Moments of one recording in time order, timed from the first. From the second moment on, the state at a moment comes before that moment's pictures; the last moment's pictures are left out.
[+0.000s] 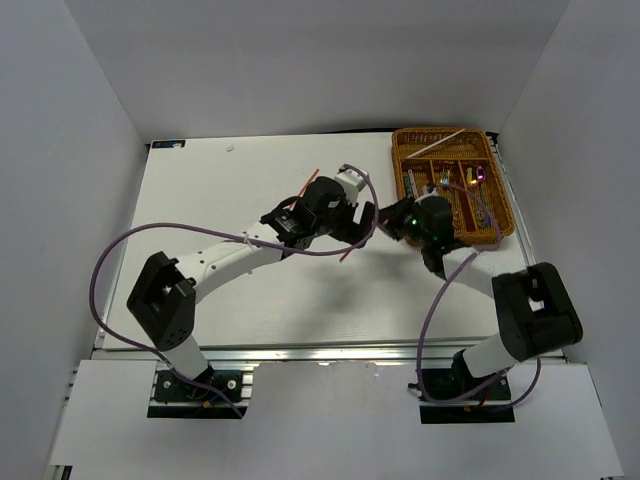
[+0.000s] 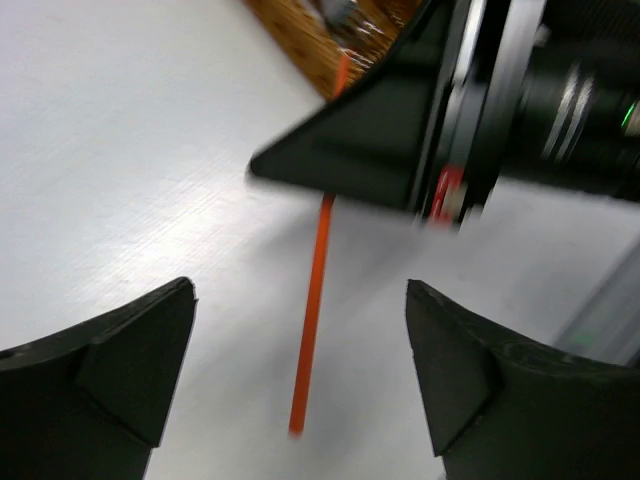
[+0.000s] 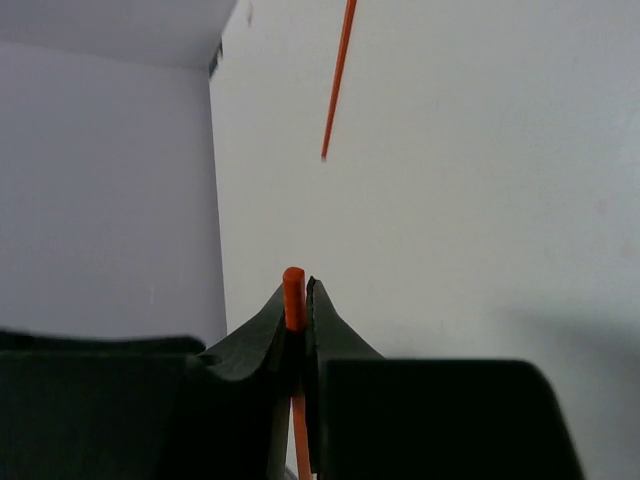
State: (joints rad) left arm -0.83 1.68 1.31 -0.16 0.05 -0.21; right arm 0.38 1.46 0.62 0.51 -0.27 1.10
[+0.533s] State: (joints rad) left arm -0.83 1.20 1.13 -0.41 -0.52 -0.23; right arm -0.07 2.34 1.85 0.32 -0.17 1.10
